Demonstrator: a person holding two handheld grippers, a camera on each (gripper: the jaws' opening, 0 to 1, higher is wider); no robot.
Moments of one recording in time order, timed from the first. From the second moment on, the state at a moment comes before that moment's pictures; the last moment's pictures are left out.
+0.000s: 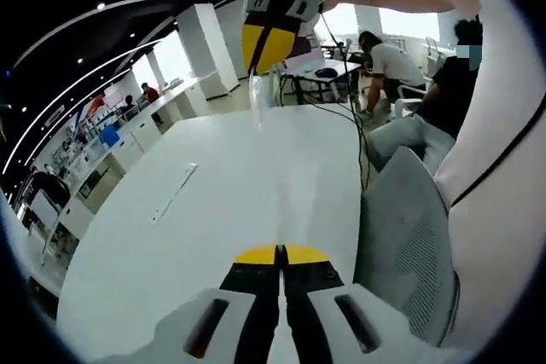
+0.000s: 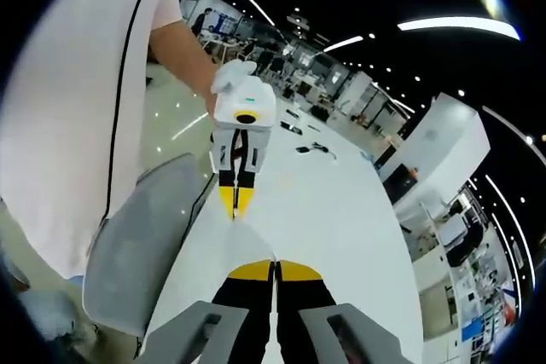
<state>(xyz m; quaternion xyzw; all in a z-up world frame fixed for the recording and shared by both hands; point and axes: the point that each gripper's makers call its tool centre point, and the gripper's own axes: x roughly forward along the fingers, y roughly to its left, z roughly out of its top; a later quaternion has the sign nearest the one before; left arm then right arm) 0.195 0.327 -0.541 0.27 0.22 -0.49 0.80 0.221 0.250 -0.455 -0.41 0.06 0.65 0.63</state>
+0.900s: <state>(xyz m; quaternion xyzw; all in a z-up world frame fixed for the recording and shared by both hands) 0.193 0.335 -0.548 0.27 0.28 -0.48 0.79 0.233 0.241 -0.483 -0.37 0.10 0.64 0.67</state>
